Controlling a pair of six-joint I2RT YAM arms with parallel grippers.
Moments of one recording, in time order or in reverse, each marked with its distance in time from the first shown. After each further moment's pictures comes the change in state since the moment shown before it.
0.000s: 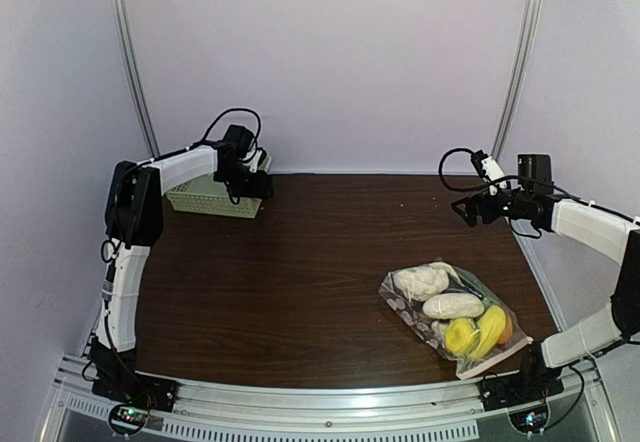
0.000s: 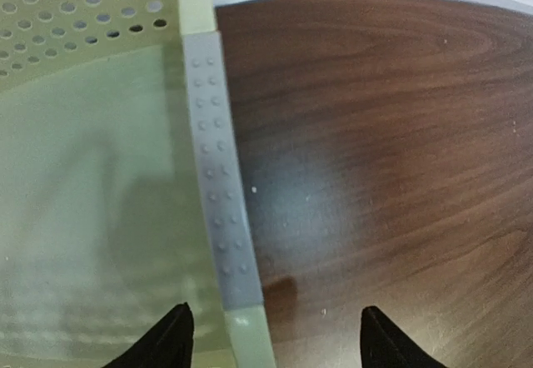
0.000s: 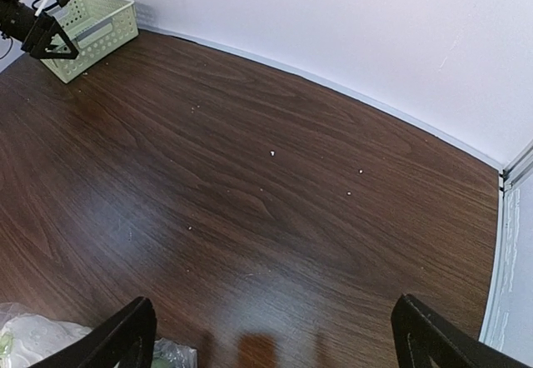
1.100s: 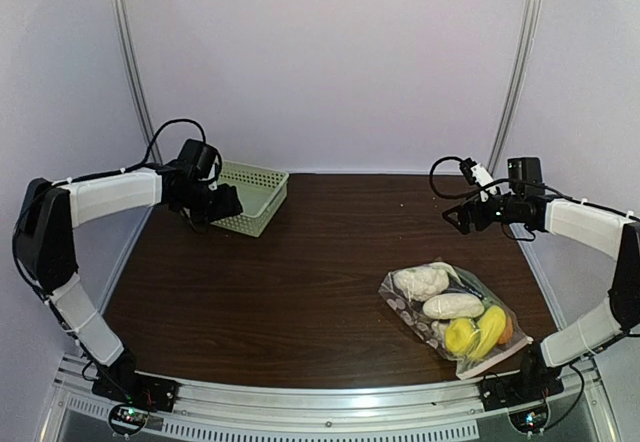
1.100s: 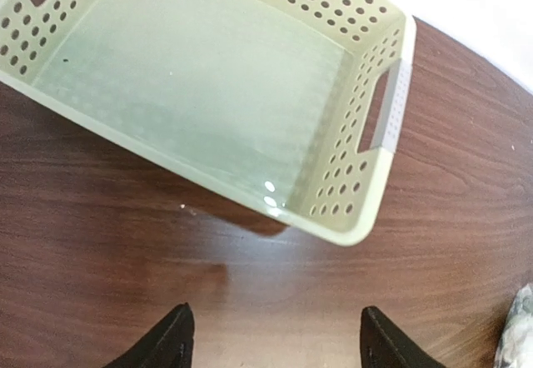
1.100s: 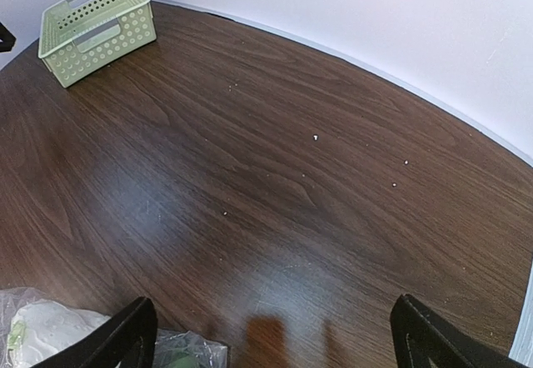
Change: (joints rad) left arm -0.045 -0.775 -0.890 0.158 -0.136 -0.401; right arm 0.041 0.042 0.000 -0.031 -0.045 -0.019
